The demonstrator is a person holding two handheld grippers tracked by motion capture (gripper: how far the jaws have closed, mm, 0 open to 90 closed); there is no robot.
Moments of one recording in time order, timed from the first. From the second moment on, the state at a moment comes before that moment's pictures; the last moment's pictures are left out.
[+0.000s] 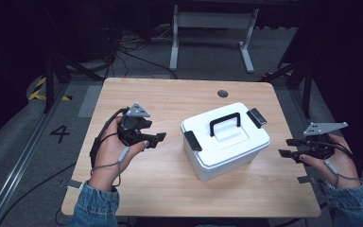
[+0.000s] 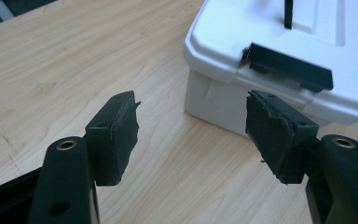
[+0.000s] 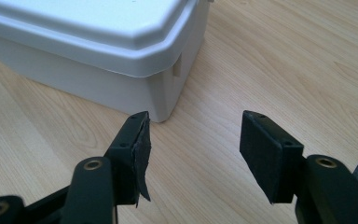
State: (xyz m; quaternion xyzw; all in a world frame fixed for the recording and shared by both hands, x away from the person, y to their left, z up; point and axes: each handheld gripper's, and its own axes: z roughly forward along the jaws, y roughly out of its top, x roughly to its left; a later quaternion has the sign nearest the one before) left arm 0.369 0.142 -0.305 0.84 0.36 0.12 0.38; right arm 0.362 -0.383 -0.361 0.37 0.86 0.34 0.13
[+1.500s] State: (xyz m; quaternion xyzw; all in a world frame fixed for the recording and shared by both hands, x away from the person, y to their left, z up) left arm 0.436 0.004 -0.276 0.86 0.28 0.05 0.41; right arm 0.346 -0.387 -0.379 0.37 0.86 0.32 0.12
